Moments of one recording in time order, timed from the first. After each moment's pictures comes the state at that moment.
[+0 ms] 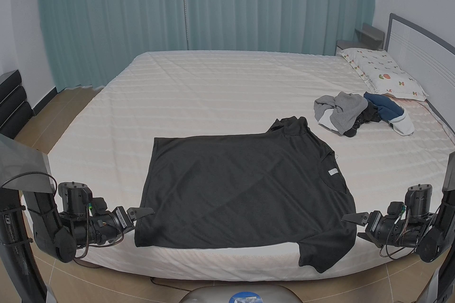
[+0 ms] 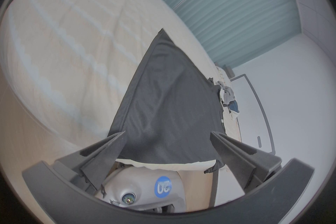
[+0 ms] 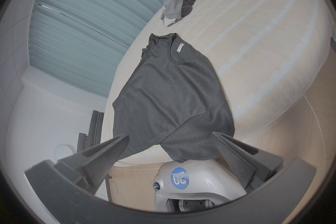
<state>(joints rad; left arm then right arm) -0.04 2.17 -0.22 -1.31 -0.47 -0.70 0.06 2.01 -0.02 -1.34 0.36 0.75</state>
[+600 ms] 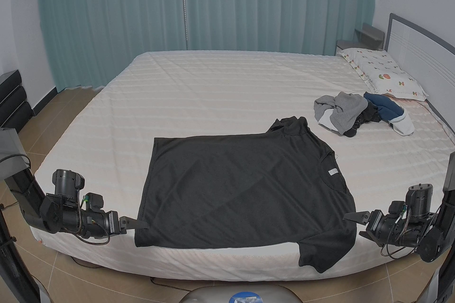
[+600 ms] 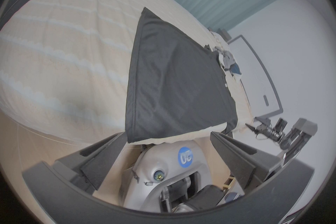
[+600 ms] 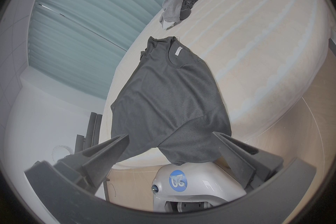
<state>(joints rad) 0.07 2.01 -0.45 -0.58 -0.65 -0.21 0.05 2.00 -0.02 -1.34 0.33 0.75</state>
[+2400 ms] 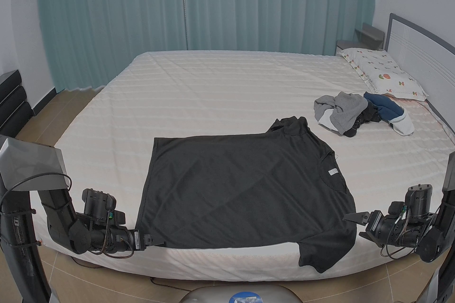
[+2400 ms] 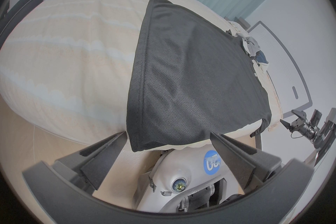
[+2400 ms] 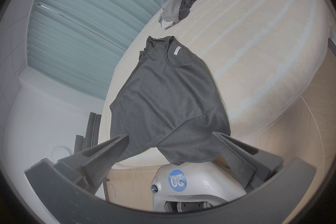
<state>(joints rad) -0.11 2.22 -0.39 -0.85 -0.32 -0.27 0.06 2.01 -0.02 -1.34 0.33 0.75</state>
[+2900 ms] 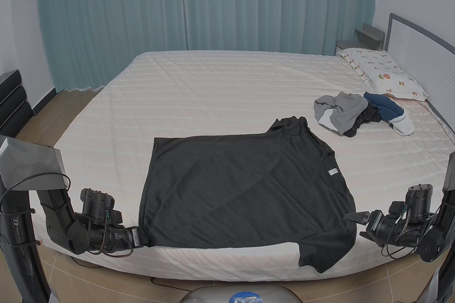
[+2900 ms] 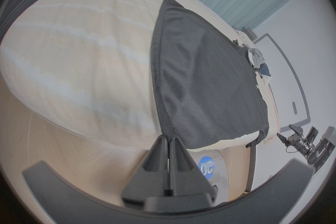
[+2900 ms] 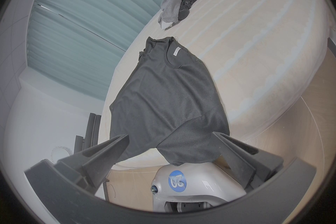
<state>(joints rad) -0.10 2.22 -0.38 -0.88 -0.32 -0.38 0.05 2.01 -0.02 -1.34 0.33 0.75</state>
